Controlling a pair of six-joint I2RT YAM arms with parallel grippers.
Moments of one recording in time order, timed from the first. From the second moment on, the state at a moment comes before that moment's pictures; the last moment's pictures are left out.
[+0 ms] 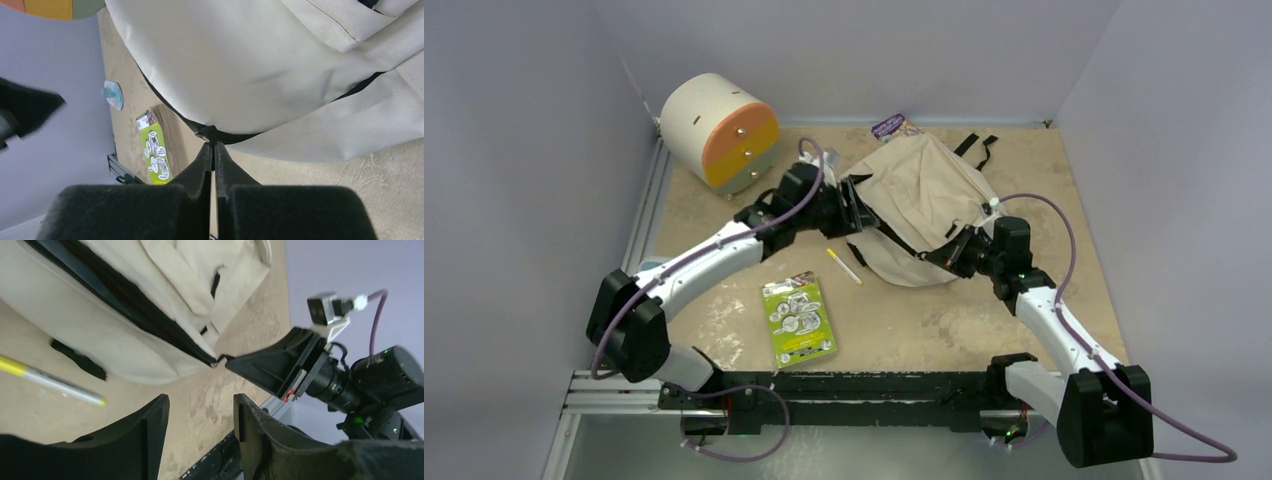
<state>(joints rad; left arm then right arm) -0.59 1.48 1.17 -0.19 0.27 -0.85 0.12 1.02 0.51 -0.12 -0.51 0.76</state>
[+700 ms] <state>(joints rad) -0.85 1.74 1.24 -0.24 -0.05 -1.17 0.12 0.96 0.50 -0.11 -0.52 0.77</state>
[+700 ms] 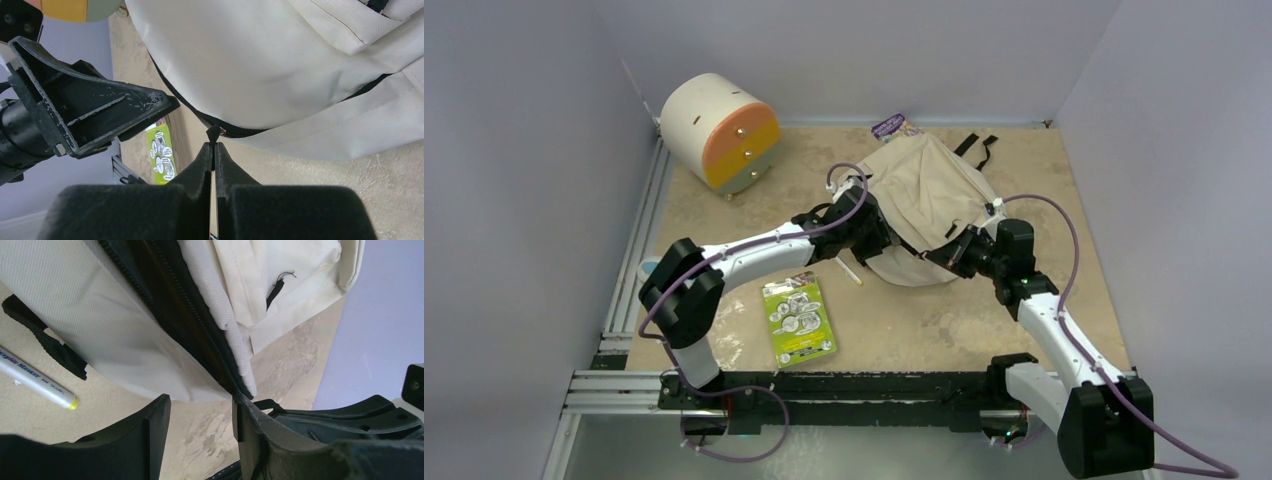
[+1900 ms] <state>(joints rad) -0.76 1.82 1.24 -0.14 0.08 -1.08 0.12 0.93 0.46 -0.18 -0.47 0.80</state>
